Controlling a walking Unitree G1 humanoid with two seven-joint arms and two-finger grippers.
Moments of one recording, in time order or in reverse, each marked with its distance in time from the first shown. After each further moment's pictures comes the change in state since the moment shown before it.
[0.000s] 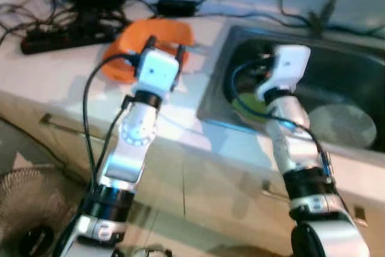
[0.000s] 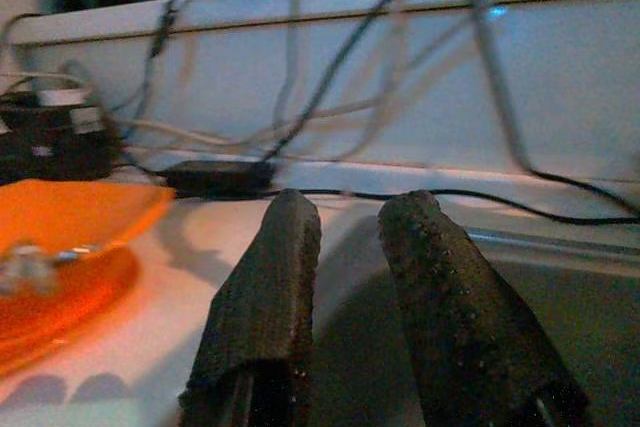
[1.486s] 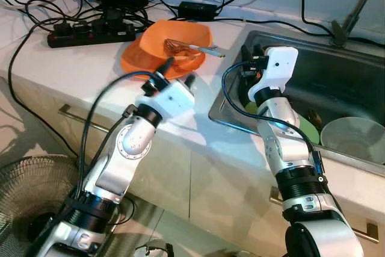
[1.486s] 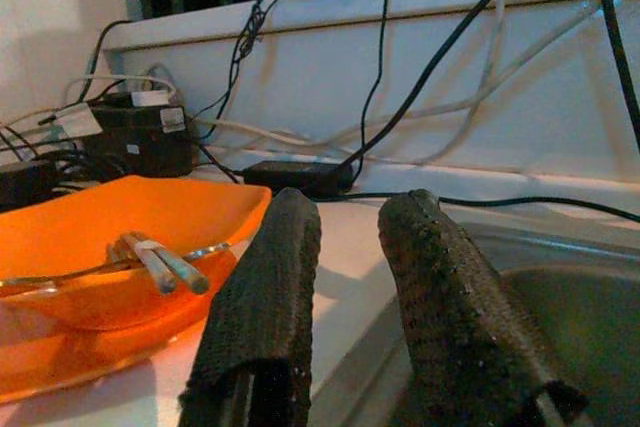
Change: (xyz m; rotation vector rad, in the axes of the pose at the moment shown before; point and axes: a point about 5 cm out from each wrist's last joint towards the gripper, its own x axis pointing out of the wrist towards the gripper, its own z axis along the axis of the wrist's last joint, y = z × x) left arm -0.018 -0.011 -0.021 0.392 0.021 -0.329; right arm 0.001 0.010 -0.004 0.016 0.014 0.027
